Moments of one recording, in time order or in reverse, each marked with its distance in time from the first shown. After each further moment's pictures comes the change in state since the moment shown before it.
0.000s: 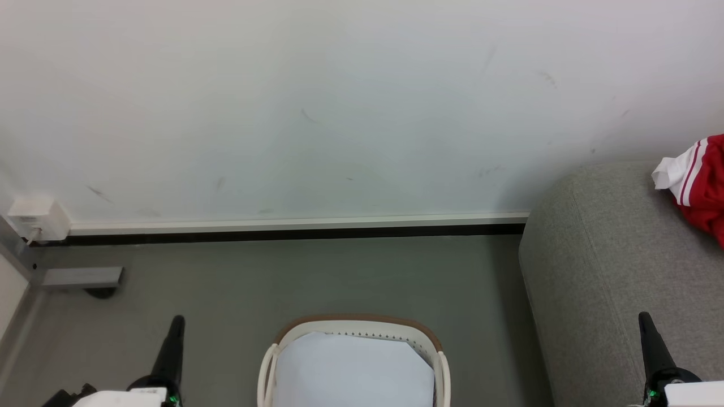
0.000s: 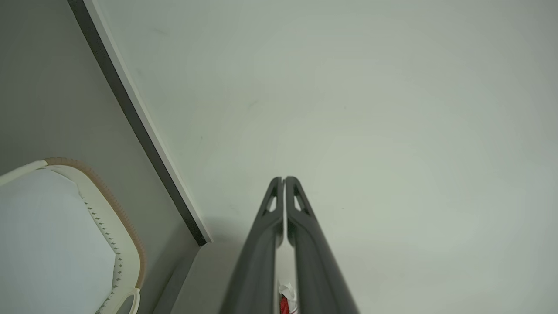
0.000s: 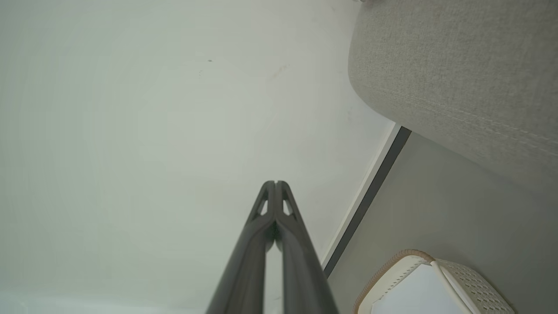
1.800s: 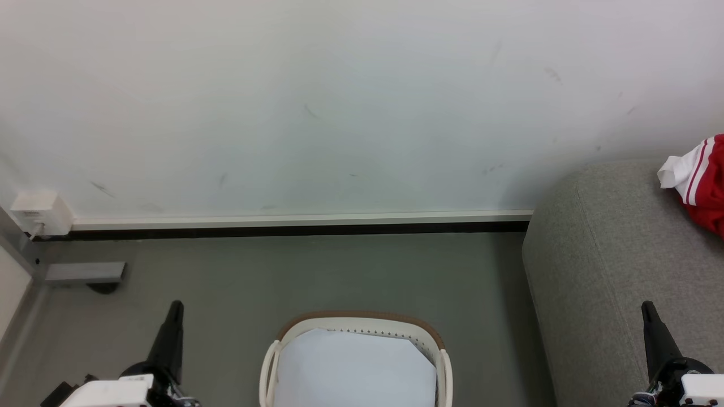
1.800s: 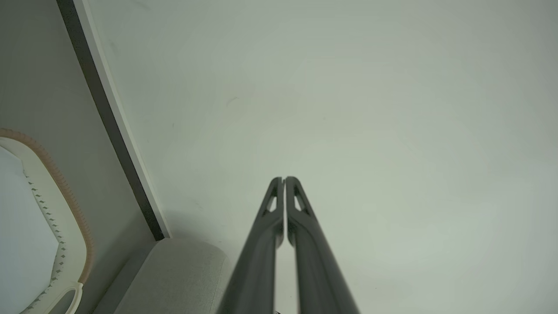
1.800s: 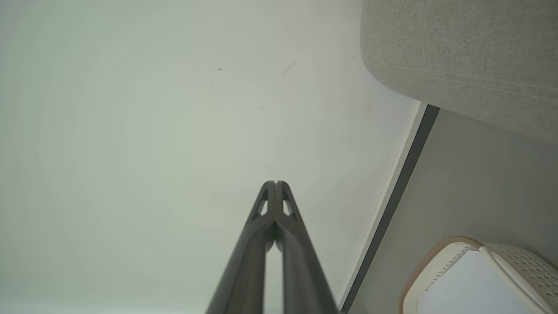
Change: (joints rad) left arm -0.044 -0.001 0.013 0.020 -0.184 -0.010 0.048; right arm -0.022 -0.001 -0.017 -0.011 0.174 0.000 0.049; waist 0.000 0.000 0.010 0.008
